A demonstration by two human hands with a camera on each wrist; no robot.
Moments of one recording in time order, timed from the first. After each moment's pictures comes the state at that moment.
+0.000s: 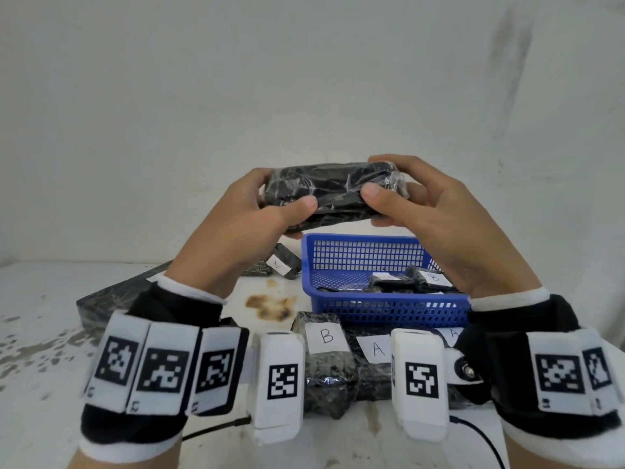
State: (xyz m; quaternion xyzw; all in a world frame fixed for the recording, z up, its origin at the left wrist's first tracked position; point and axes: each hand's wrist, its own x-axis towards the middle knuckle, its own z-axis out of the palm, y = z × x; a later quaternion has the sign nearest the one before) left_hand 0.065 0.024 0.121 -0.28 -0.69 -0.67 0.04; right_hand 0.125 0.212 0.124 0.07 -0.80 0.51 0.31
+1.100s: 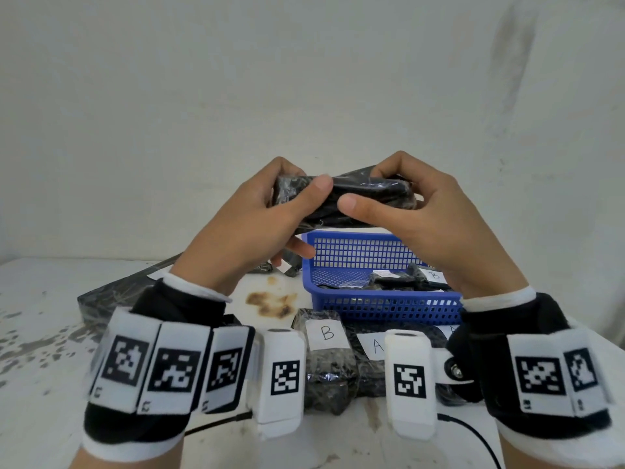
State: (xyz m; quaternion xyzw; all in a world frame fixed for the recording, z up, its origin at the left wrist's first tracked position) left_hand 0.076 0.025 0.124 -0.30 -0.74 -0.60 0.05; right_hand 0.129 0.199 0.124 0.10 -0.81 0.47 0.34
